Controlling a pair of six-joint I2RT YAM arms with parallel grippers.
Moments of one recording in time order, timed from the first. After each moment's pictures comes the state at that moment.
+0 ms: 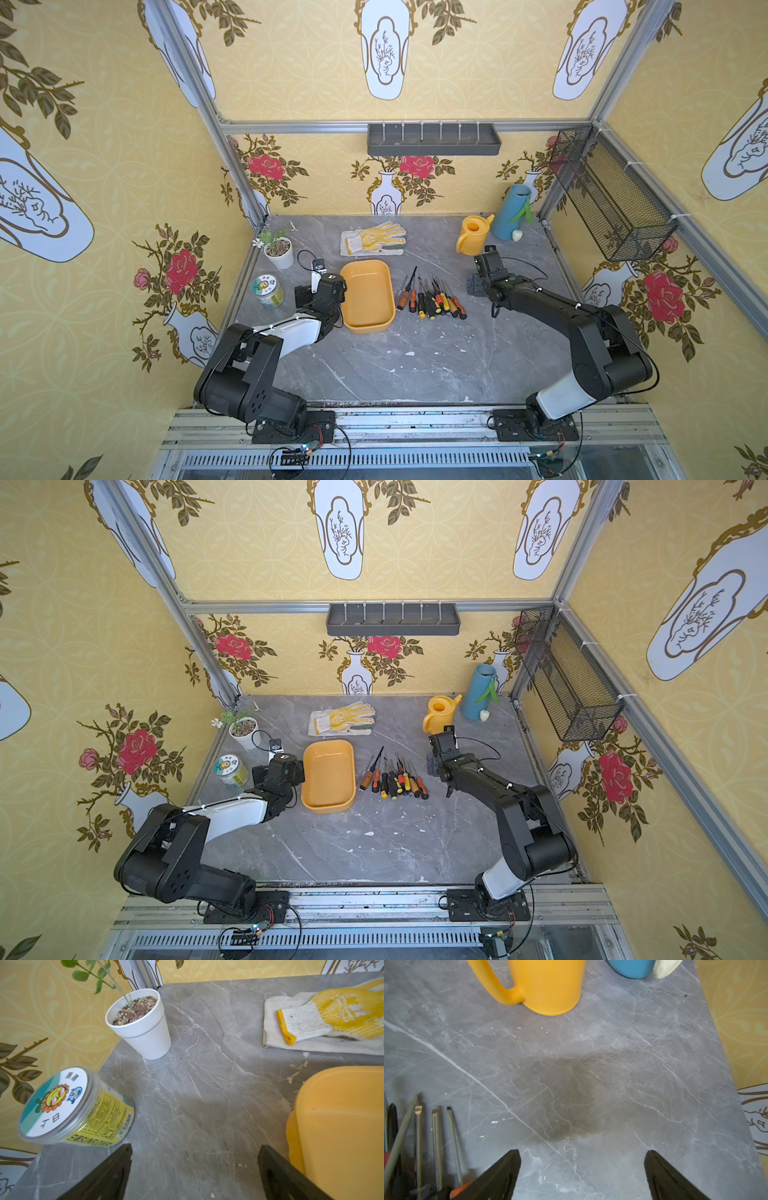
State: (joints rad) left arm -0.35 1.45 0.55 0.25 -0.64 -0.21; right arm 0.29 1.57 0.90 -0.27 0.41 0.25
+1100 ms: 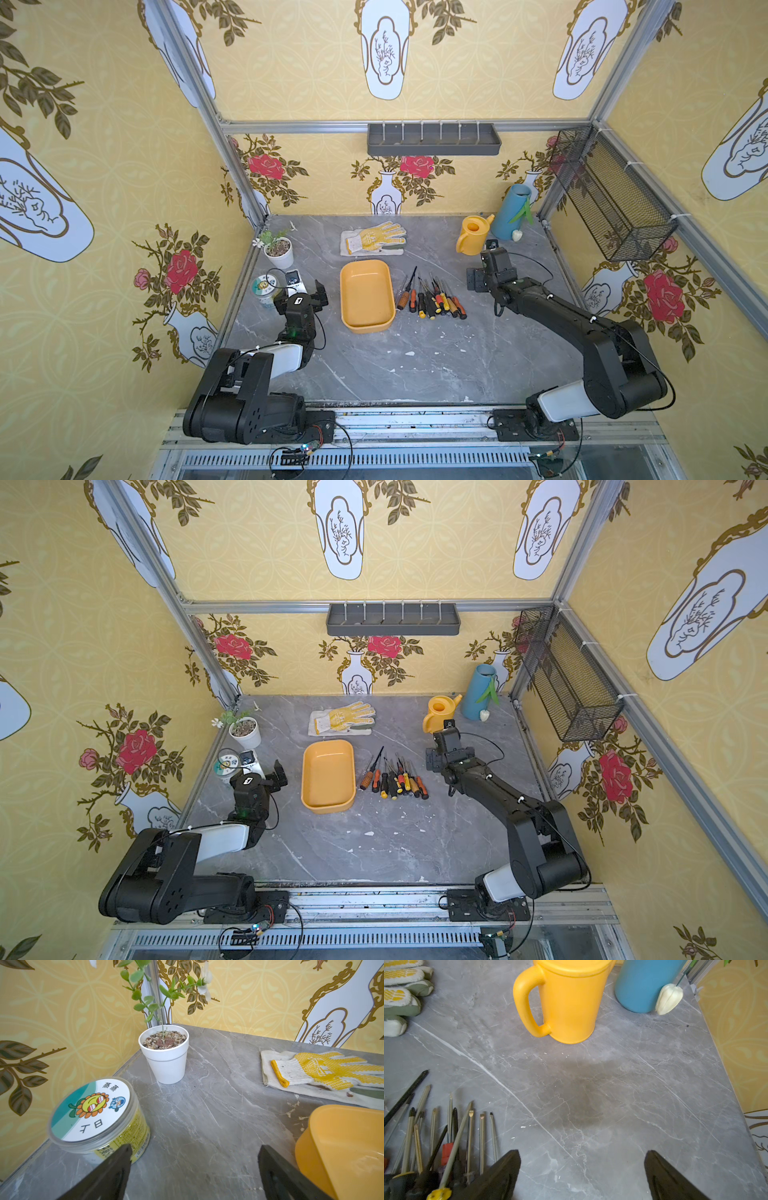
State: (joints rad) left arm -0.14 1.34 0.26 0.77 -0.43 -0.13; right arm 0.30 1.47 0.88 -0.22 0.33 0.21
